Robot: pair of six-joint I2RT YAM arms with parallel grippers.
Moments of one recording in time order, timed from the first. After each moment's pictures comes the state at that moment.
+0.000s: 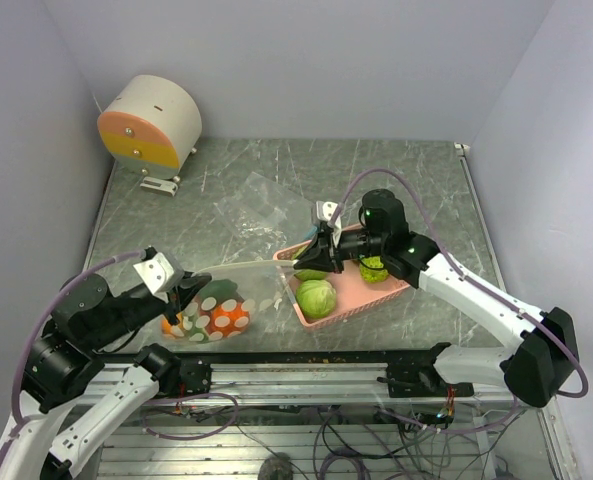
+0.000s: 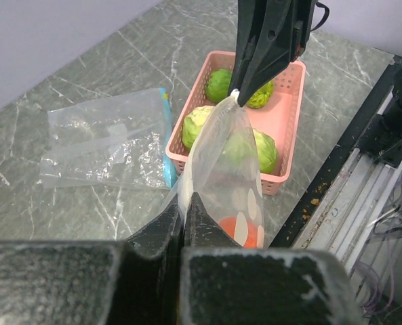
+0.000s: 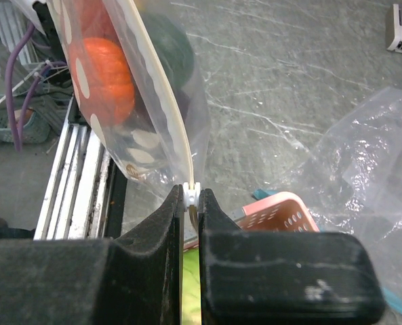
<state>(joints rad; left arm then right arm) -0.59 0.38 1.01 -0.77 0.28 0.11 0.68 1.23 0.95 -0.11 -0.86 -0.31</state>
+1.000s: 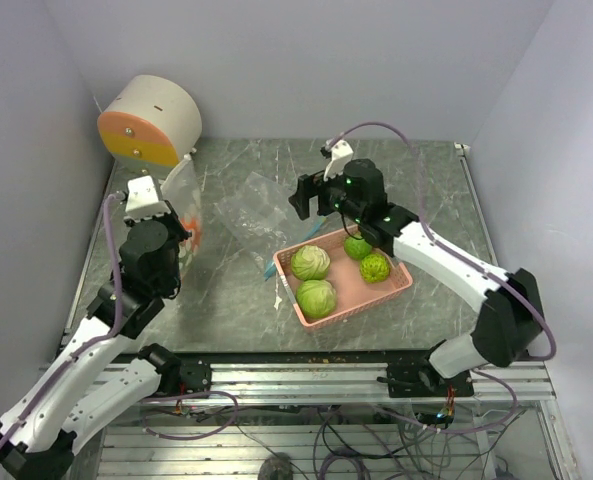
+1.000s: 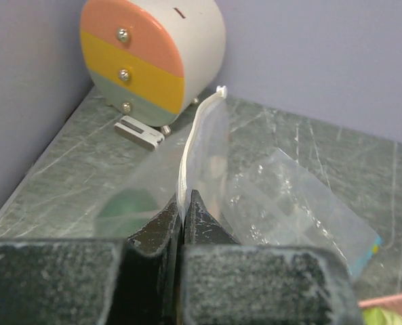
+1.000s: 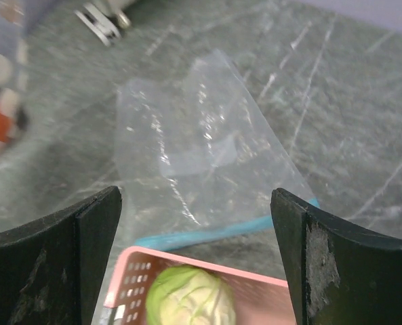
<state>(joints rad) -0.59 0.70 0.87 -0.26 -0.77 -0.23 0.65 1.46 1.18 0.00 -0.03 0.16</state>
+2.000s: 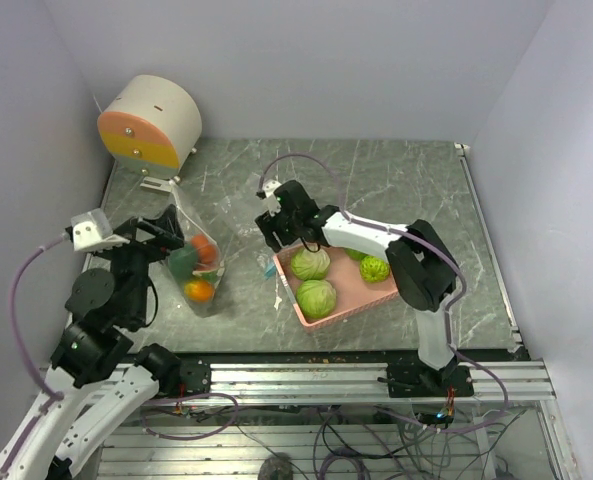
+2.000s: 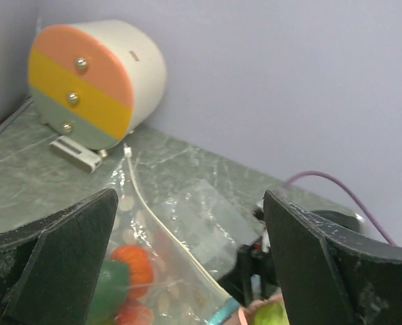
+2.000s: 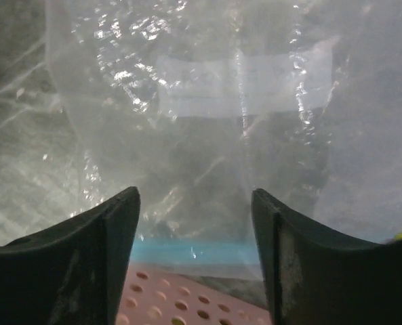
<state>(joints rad) -0.59 0.44 0.81 -0.24 -0.72 -0.38 0.77 2.00 1.42 -0.19 -0.04 -0.01</state>
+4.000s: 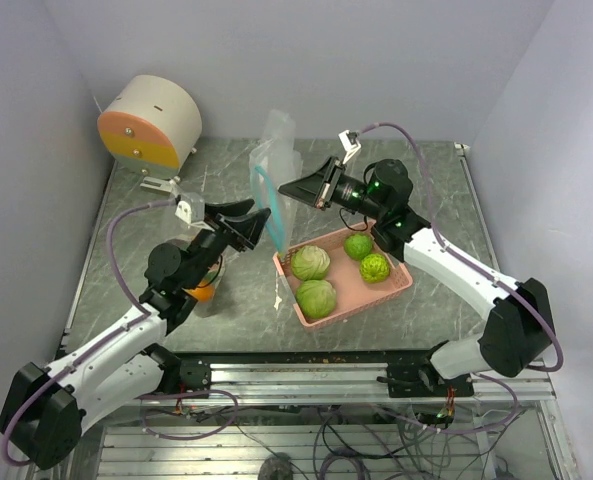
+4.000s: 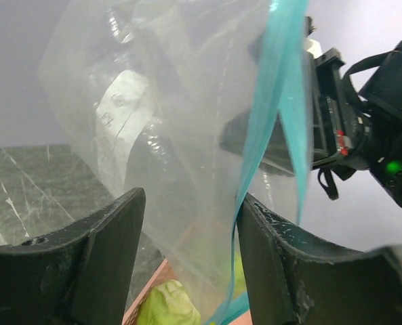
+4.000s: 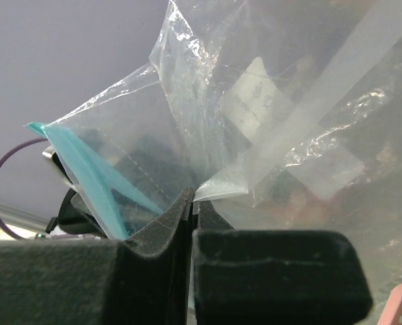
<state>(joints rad) -0.59 0.87 0.46 0.77 0.07 -0.45 0.59 1.42 1.10 0.41 -0.55 0.97</state>
